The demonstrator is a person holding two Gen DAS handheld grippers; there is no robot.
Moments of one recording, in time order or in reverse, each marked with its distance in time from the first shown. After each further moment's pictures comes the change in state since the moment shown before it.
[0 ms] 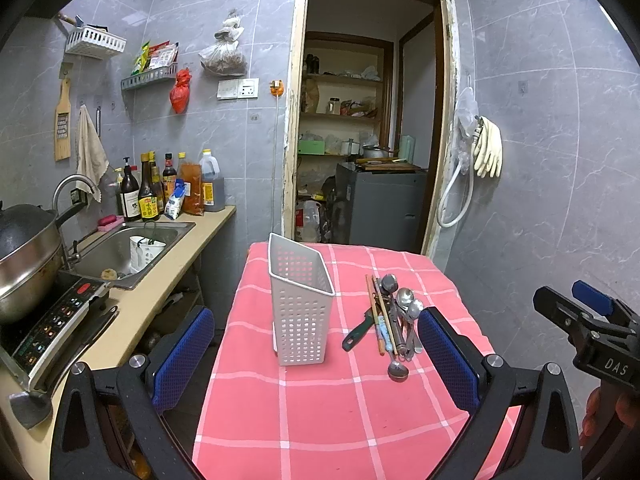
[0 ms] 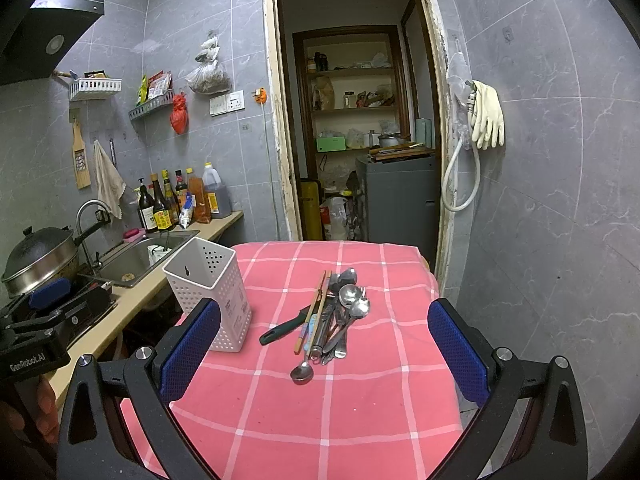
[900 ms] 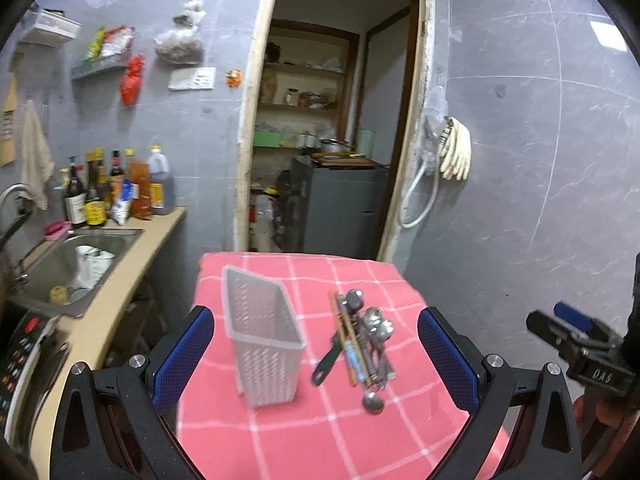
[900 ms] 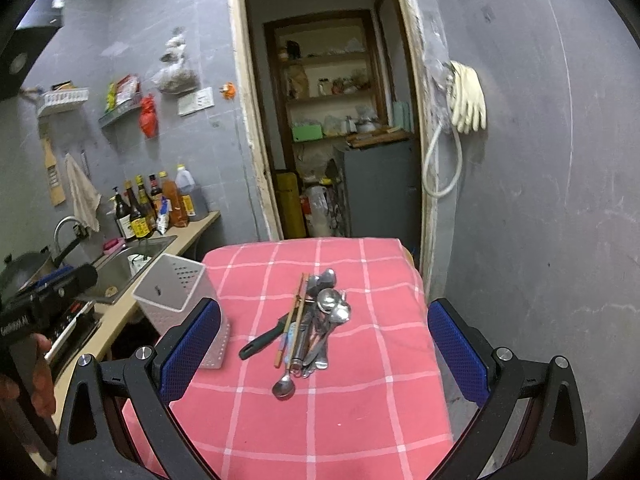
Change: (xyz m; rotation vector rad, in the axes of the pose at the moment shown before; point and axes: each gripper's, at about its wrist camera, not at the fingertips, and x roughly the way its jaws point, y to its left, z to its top) left arm 0.063 0.008 0.056 0.013 0.056 -0.210; right arm 0.036 -0.032 0.031 0.100 0.079 -0.054
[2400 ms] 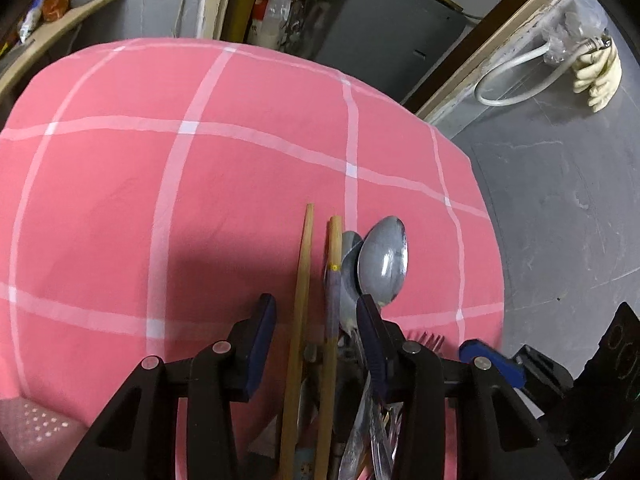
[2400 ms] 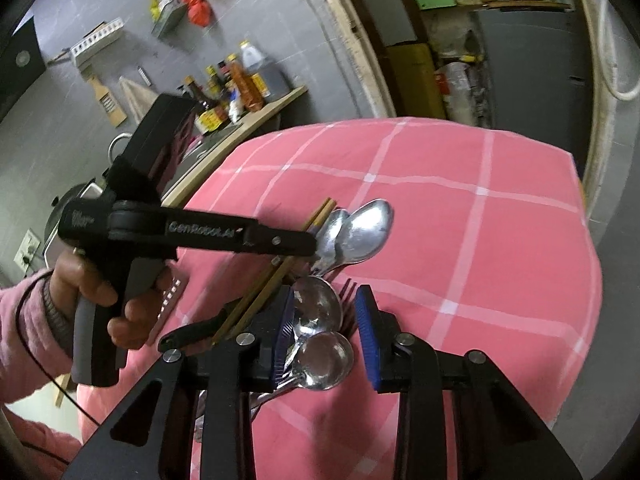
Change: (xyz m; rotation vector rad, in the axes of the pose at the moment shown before) left arm 0.379 -0.009 -0.046 -0.328 0.721 -0.013; right arm 0.370 -0.045 -0.040 -0.134 0.504 0.615
